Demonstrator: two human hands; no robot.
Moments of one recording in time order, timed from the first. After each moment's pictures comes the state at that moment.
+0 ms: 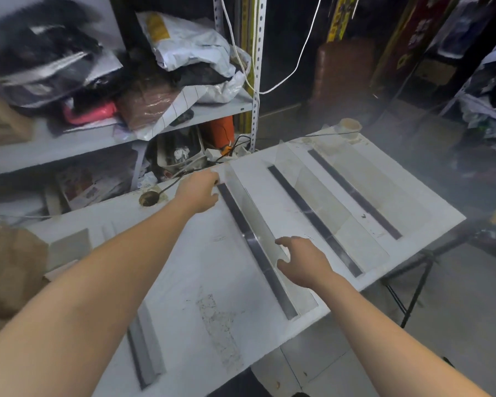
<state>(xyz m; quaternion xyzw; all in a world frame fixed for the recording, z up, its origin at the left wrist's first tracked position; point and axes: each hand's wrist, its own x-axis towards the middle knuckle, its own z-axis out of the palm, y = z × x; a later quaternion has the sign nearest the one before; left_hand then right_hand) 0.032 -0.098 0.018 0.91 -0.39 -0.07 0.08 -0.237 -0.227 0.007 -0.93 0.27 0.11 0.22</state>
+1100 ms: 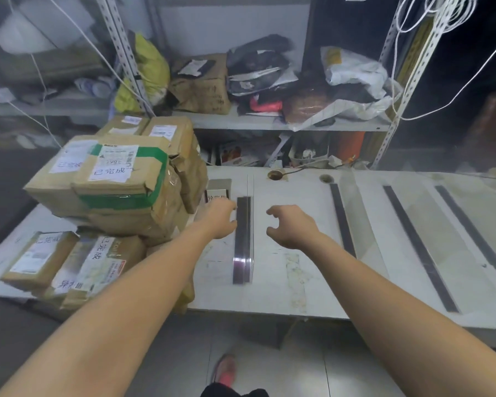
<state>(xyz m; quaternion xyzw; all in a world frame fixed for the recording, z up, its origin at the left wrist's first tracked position) -0.167 0.184 0.046 0.99 -0.15 -0.05 0.06 -0.221 -0.019 0.069 -0.98 -0.04 0.07 0.19</state>
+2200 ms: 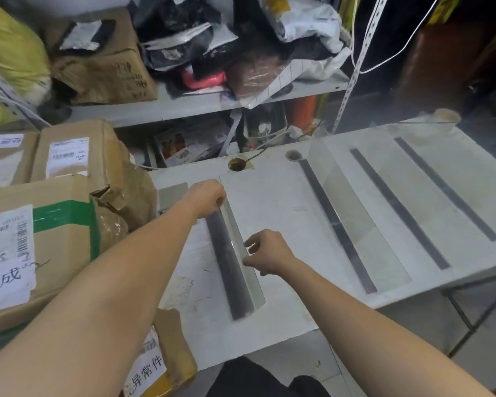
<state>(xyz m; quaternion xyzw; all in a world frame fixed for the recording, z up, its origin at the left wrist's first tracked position) 0.023 0.150 0.008 0.92 -0.38 -0.12 -0.01 -0.154 0.021 -0.010 -0.86 0.21 0.18 0.42</state>
